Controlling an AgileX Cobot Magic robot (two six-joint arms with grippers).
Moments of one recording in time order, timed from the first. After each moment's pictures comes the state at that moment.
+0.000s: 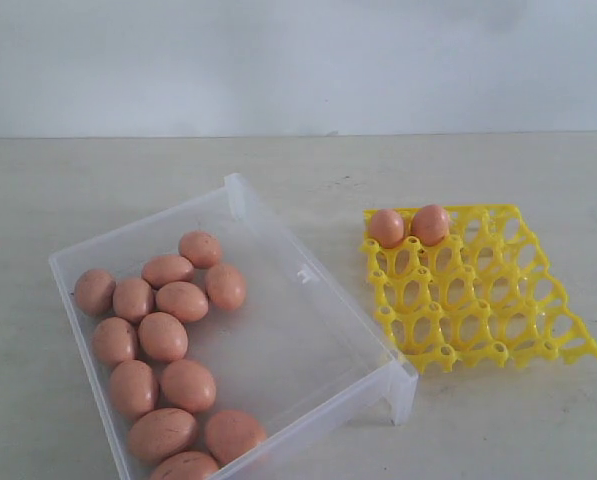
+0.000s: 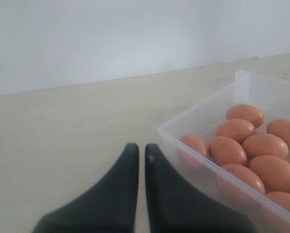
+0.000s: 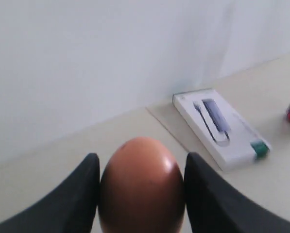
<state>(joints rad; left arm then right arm) -0.03 0.00 0.00 -0.14 0.27 0.25 -0.20 1.58 -0.98 1.20 -0.52 -1.05</state>
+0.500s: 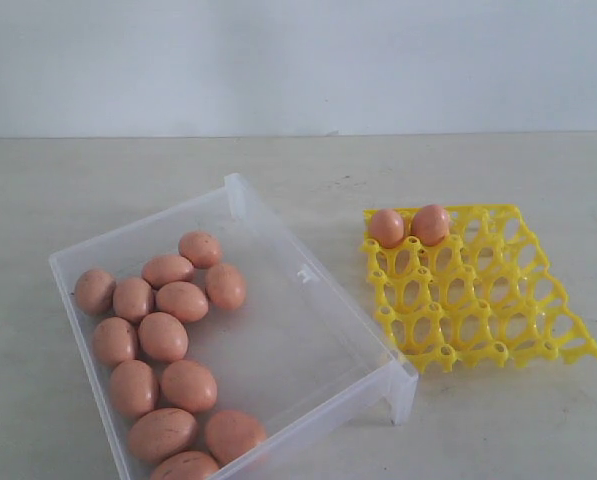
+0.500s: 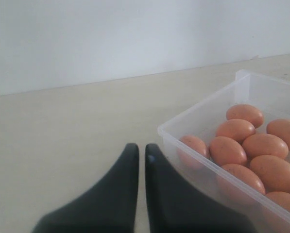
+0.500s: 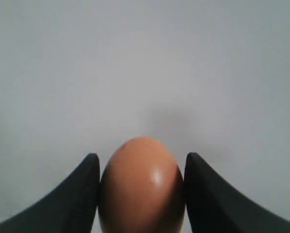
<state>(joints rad) -0.03 0.00 0.00 -0.14 0.27 0.25 -0.20 1.58 -0.98 -0.60 -0.95 0.97</state>
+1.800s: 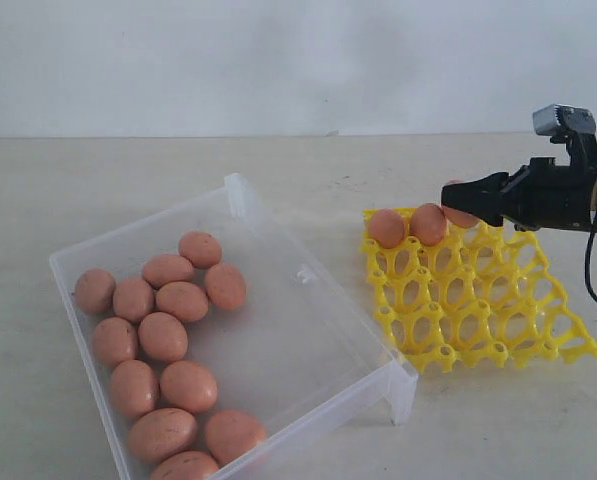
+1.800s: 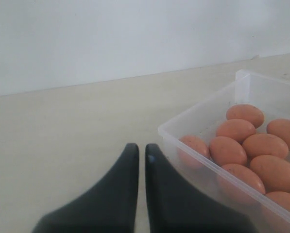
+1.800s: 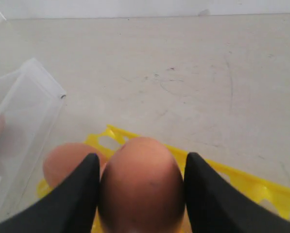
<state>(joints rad) -0.03 0.00 0.00 -0.14 0.27 0.25 -0.30 2.06 -0.99 -1.29 -0.93 1.02</state>
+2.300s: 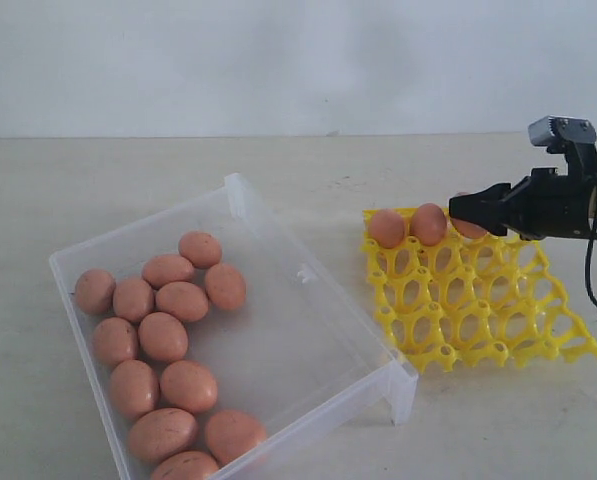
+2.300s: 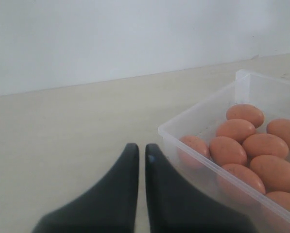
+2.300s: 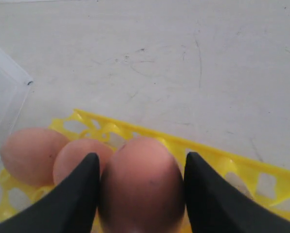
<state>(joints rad) -0.03 0.00 0.00 -0.14 0.27 0.25 -0.30 2.08 -0.99 -1.28 -0.85 1.01</state>
